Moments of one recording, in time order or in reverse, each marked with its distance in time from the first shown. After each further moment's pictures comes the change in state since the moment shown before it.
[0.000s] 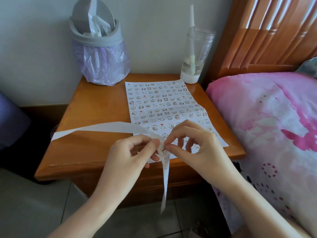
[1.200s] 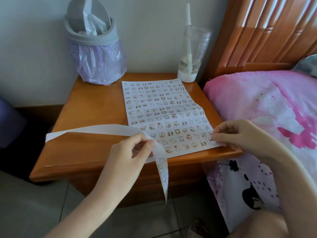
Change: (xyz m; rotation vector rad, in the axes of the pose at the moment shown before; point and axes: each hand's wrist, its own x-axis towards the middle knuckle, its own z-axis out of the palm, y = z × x) left_hand 0.006 -0.023 0.000 0.266 -0.043 0.068; right_hand 0.001 0.043 -0.087 -0.087 -0.072 0.600
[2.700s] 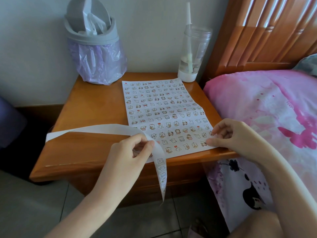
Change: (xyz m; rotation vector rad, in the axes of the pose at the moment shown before) left_hand 0.001 0.002 -0.001 0.096 0.011 0.013; right_hand 0.006 0.007 0.012 -0.146 0.113 -0.075
